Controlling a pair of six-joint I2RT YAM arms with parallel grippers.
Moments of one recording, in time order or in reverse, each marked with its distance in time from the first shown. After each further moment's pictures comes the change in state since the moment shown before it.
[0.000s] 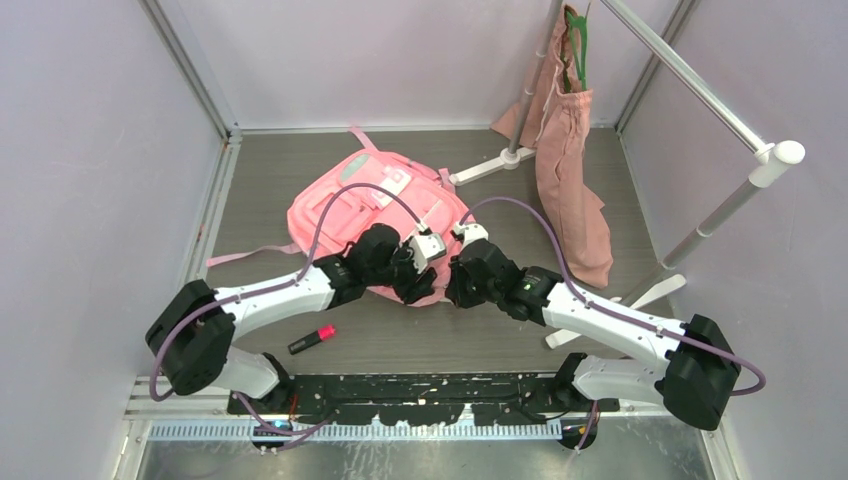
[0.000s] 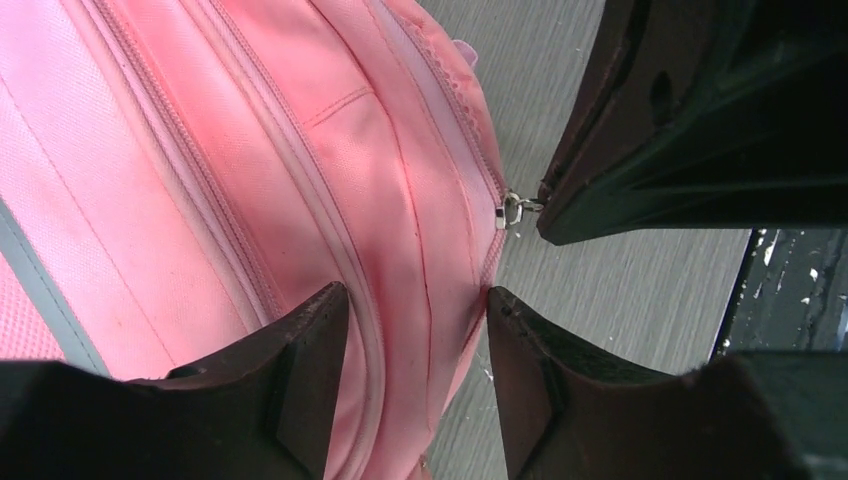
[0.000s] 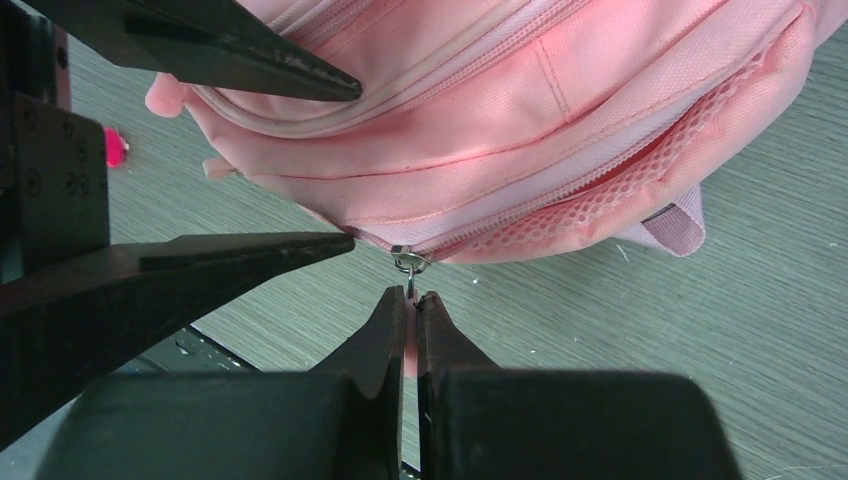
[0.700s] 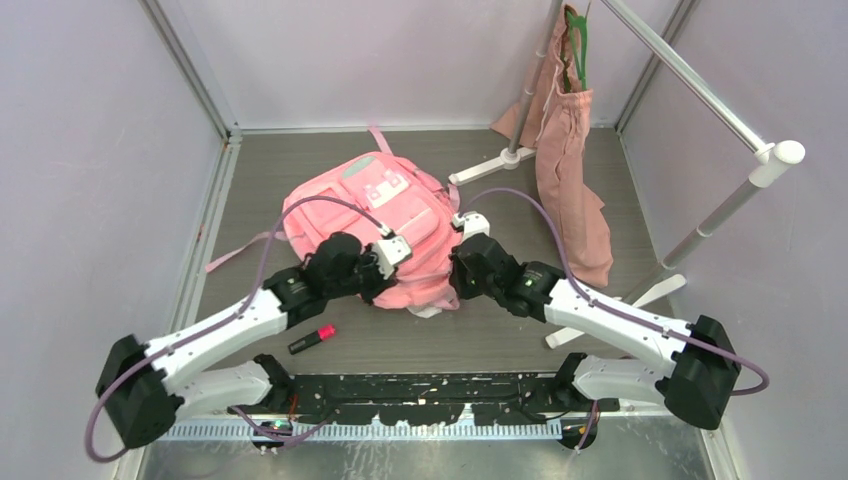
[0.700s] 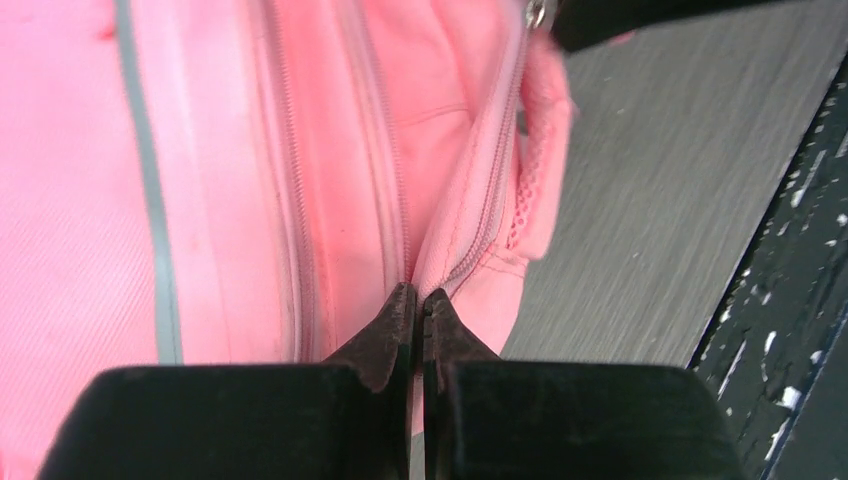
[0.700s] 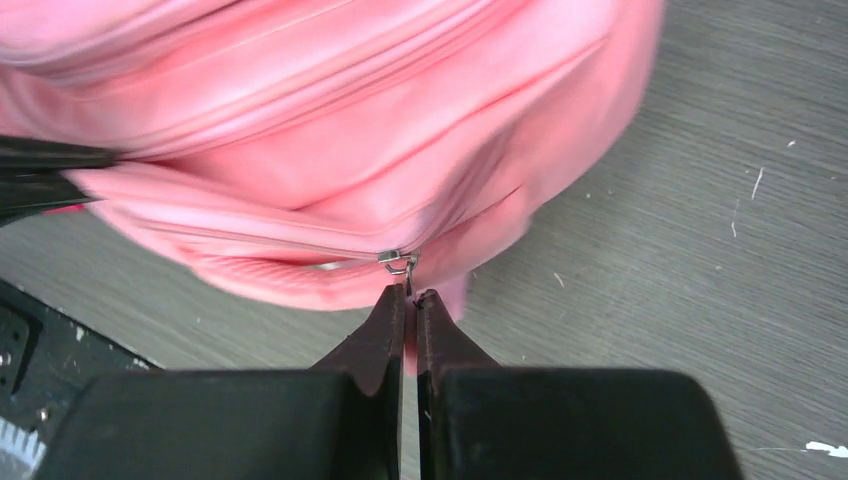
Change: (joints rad) left arm 0.032 -0.267 -0.064 -0.184 -0.108 0.032; right arm 0.003 -0.012 0.058 -0.054 0.121 -0.071
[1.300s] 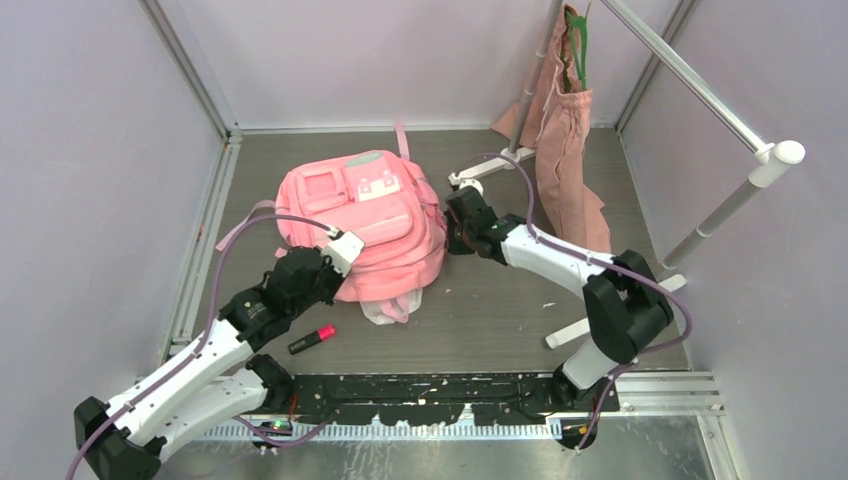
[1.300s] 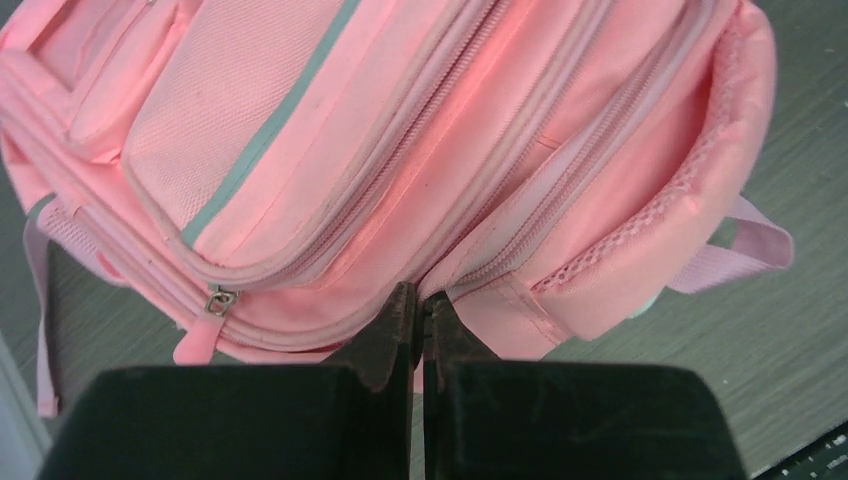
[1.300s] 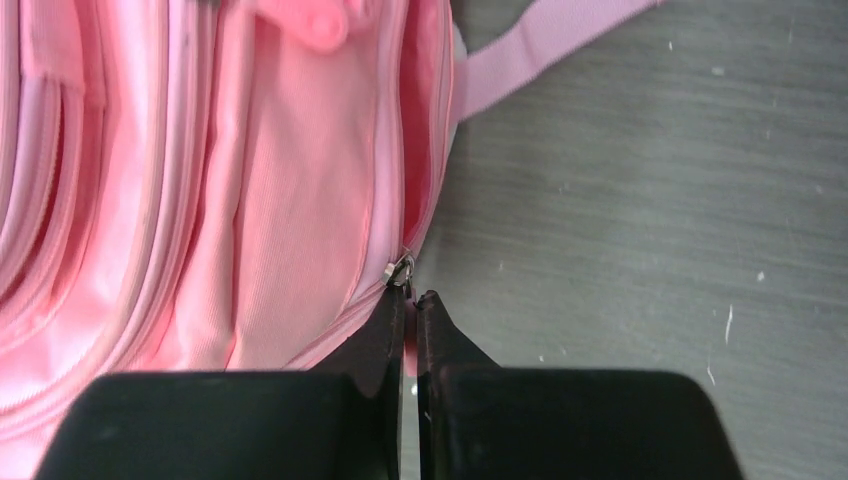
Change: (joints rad) left arm 0.114 -0.372 -0.101 -0.256 -0.352 -0.011; right arm -0.248 0.429 0.217 0.118 -0.060 0.016
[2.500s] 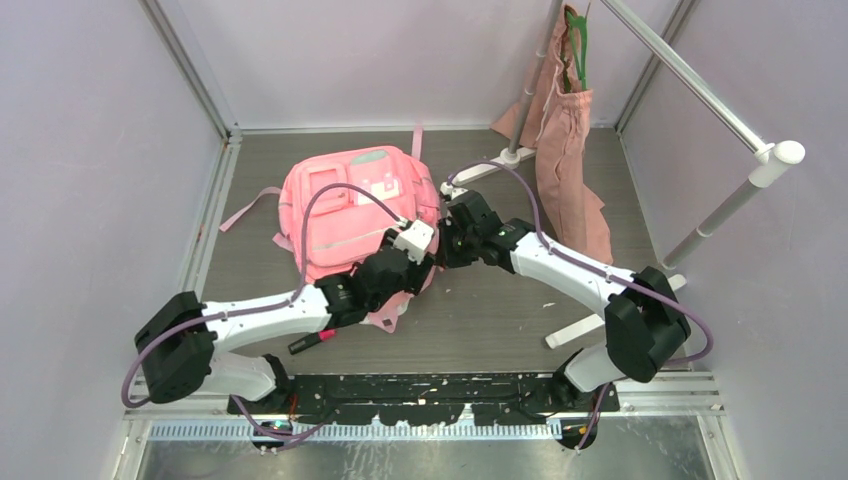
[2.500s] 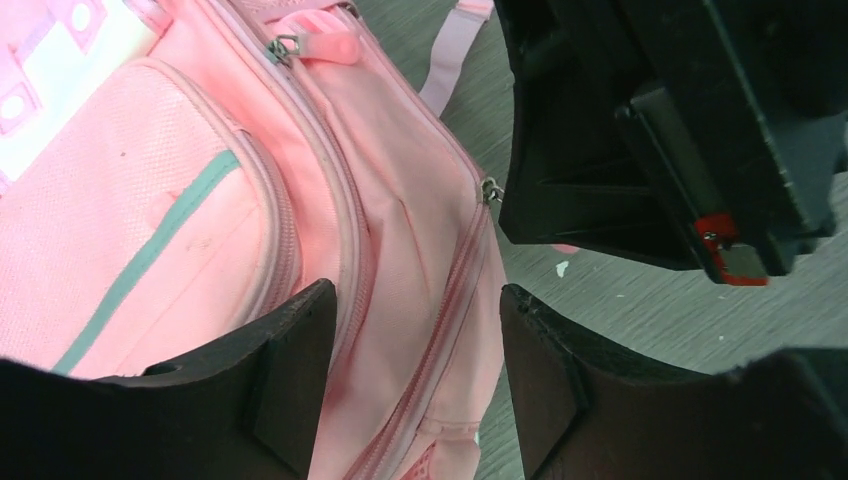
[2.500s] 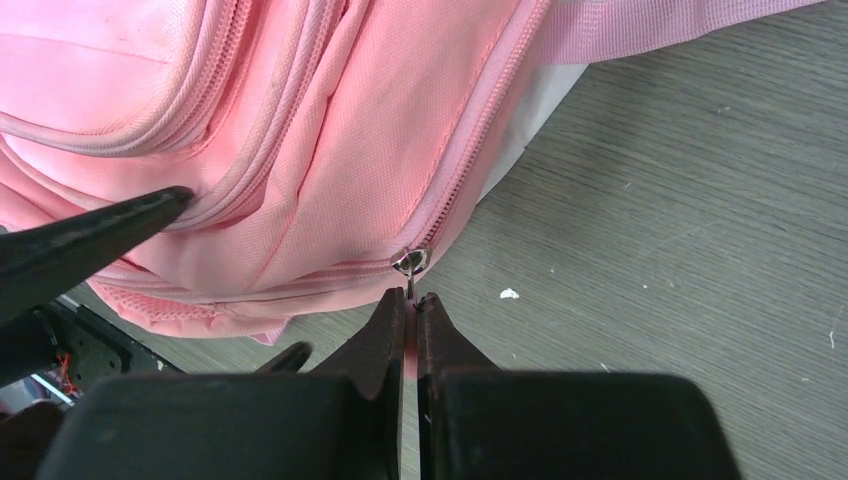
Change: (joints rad) left arm -0.320 0.544 0.122 0.533 -0.262 -0.306; right arm 0.048 -0.084 0.013 -0.093 -0.237 -0.018
